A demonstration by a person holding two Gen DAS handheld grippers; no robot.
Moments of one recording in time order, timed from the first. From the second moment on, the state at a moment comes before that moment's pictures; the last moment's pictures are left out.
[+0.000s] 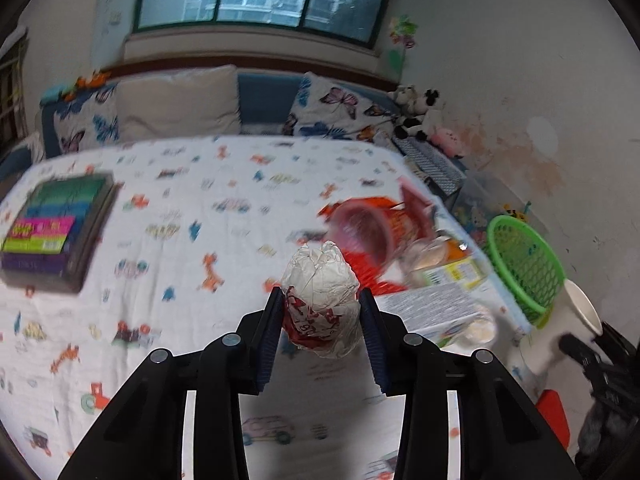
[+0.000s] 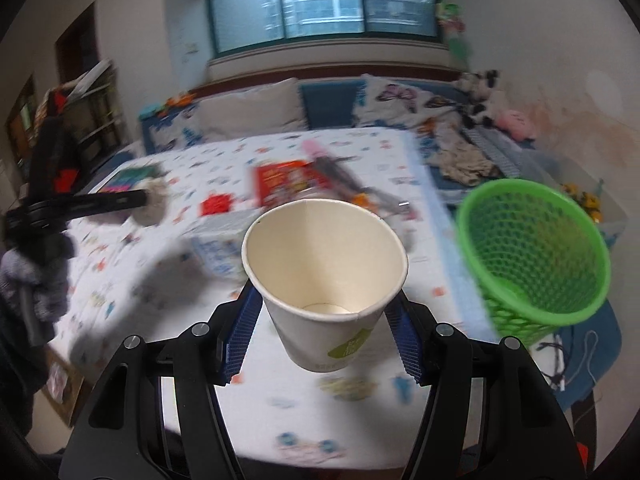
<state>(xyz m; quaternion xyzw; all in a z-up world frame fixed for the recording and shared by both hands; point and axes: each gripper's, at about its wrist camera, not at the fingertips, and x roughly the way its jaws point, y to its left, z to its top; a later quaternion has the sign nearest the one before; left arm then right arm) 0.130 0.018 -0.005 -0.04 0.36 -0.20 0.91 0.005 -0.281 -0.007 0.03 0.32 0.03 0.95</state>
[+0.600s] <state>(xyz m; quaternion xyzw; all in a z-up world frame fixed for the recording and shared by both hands) 0.151 -0.160 0.034 0.01 0.37 -0.31 0.88 0.070 -0.467 -0.036 0.07 0.35 -0.13 0.92</state>
